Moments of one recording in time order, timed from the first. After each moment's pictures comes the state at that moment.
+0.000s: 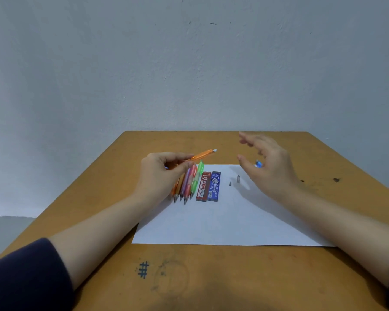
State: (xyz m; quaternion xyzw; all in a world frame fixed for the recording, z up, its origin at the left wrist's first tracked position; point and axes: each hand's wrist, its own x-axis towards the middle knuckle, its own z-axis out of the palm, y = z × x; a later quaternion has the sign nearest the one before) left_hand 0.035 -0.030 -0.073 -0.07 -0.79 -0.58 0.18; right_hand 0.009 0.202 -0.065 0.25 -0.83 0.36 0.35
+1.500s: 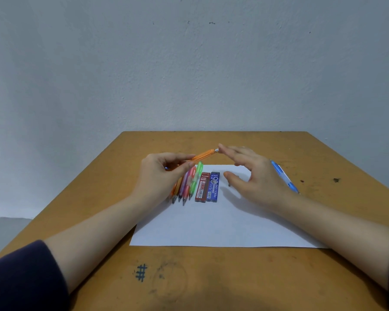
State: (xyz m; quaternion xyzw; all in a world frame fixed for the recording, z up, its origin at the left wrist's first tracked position) left_hand 0.041 -0.026 -0.069 -0.08 -0.78 -0.60 0.16; right_hand 0.014 0.188 -0.074 0.35 -0.82 0.37 0.25
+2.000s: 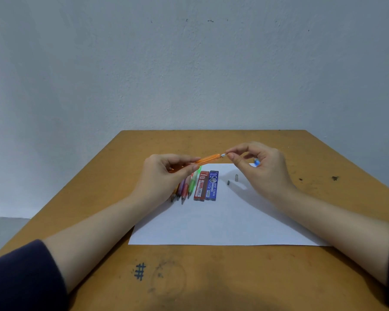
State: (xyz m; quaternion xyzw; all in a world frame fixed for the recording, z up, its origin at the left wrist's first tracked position) left_hand 0.042 -0.026 -0.071 -0.15 -0.78 -0.59 0.14; right_hand 0.016 0.191 -0.066 0.27 -0.78 0.48 0.30
